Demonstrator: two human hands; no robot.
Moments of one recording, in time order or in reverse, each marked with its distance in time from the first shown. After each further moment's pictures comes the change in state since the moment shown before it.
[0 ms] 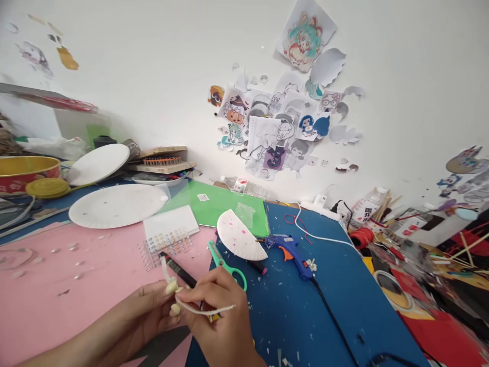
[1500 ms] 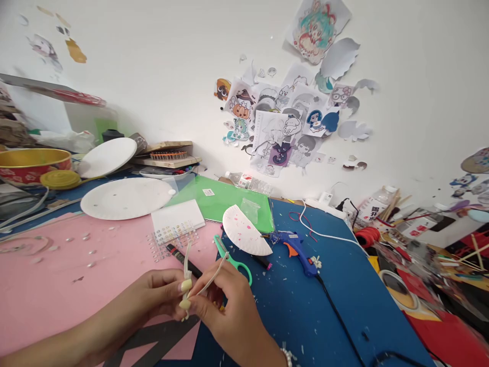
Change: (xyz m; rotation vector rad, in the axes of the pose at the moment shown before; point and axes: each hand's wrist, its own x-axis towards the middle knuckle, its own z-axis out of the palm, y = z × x) left_hand -0.001 0.014 0.005 0.435 0.080 -0.053; right_hand 0.002 0.004 -0.008 0.049 -0.234 0.187
